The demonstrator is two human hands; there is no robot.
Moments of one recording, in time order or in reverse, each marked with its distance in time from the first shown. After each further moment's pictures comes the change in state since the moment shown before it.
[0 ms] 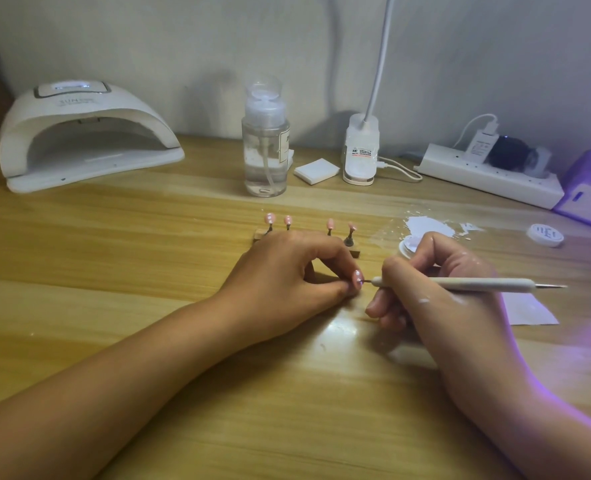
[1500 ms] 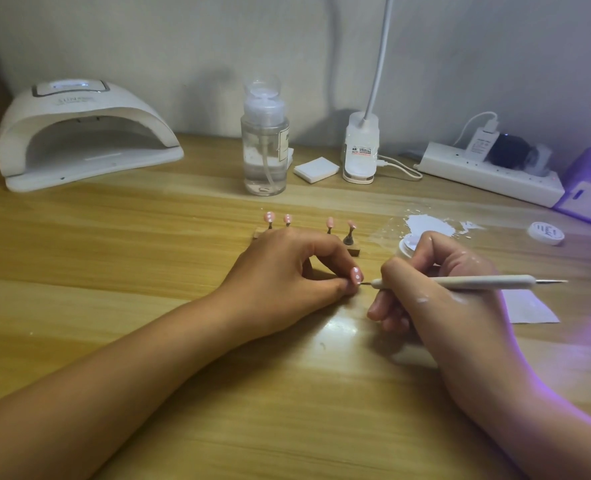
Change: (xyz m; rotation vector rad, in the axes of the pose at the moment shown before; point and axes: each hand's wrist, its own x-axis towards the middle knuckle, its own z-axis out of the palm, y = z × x) left_hand 0.001 0.002 -0.002 -0.004 -0.012 -0.018; right_hand 0.003 0.009 0.000 -0.061 0.011 -0.009
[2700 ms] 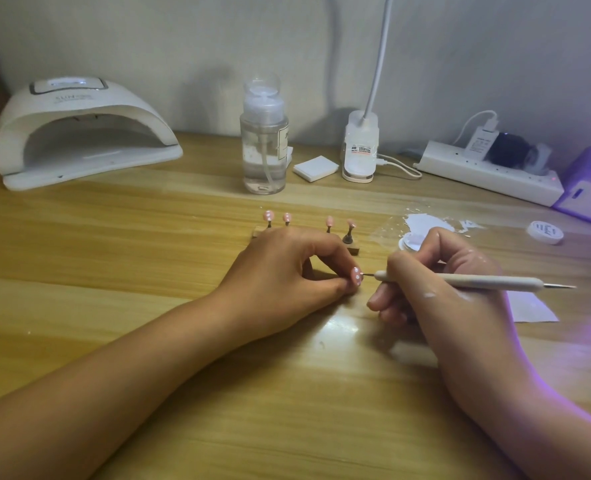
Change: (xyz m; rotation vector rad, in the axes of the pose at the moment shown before) left_hand -0.001 -0.003 0.002 -0.010 0.010 0.006; right_hand -0.003 -0.005 -0.002 0.080 0.000 -0.029
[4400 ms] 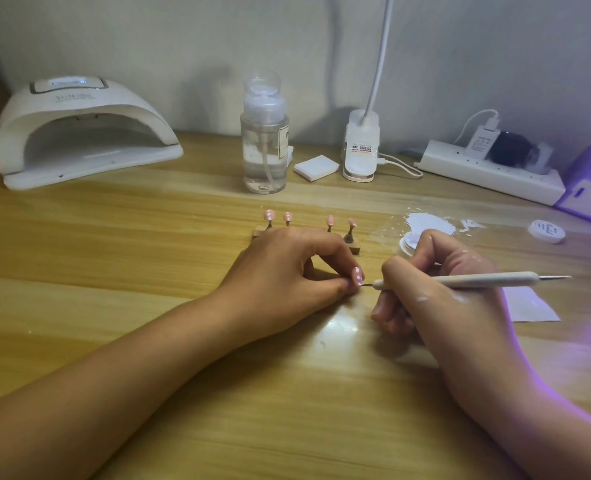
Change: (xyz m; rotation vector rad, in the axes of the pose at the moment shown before) left_hand 0.000 -0.001 0.000 0.010 0.002 0.009; right_hand 0.003 0.007 0.001 -0.116 0.009 0.009
